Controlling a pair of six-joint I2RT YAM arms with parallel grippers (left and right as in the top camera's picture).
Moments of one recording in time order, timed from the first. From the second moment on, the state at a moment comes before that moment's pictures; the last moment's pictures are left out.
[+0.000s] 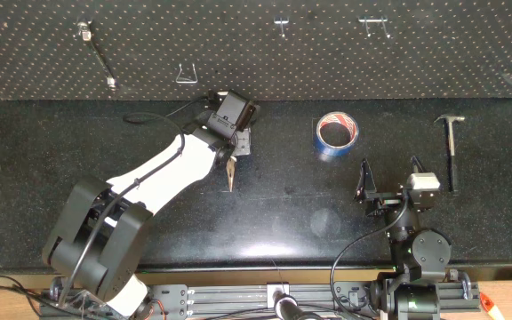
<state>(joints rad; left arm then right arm) -0.55 1.81 1.07 -0.43 -0.16 -0.58 -0.07 0.01 0.01 -0.06 -0.13 0.09</state>
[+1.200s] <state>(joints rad) -0.55 1.66 1.07 -0.65 -0.16 -0.59 -0.07 0.01 0.01 -0.06 -0.13 0.09</state>
